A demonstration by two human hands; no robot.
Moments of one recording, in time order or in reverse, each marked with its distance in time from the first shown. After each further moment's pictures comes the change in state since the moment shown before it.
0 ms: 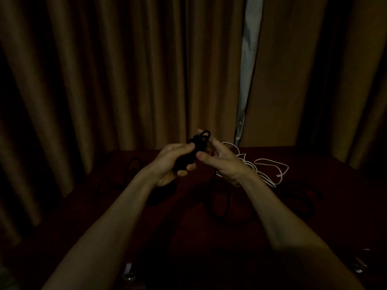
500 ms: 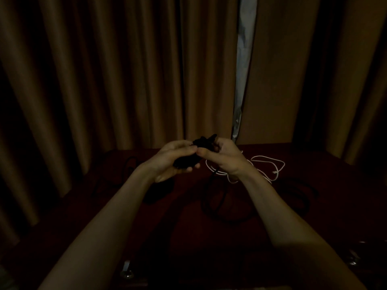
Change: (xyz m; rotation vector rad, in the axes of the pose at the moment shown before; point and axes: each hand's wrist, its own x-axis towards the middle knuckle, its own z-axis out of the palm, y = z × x) left_hand -0.003 0.009 0.010 0.131 0.005 -0.050; right_hand -0.008 -0.011 -0.007 -0.144 0.136 -0.040
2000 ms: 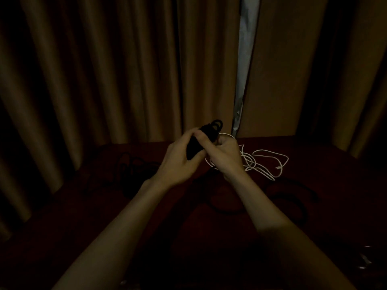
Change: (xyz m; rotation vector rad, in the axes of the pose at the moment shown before) left_hand 0.031 -0.040 0.014 0.770 0.273 0.585; right_hand 0.019 0.029 0.012 -0.096 0.463 0.131
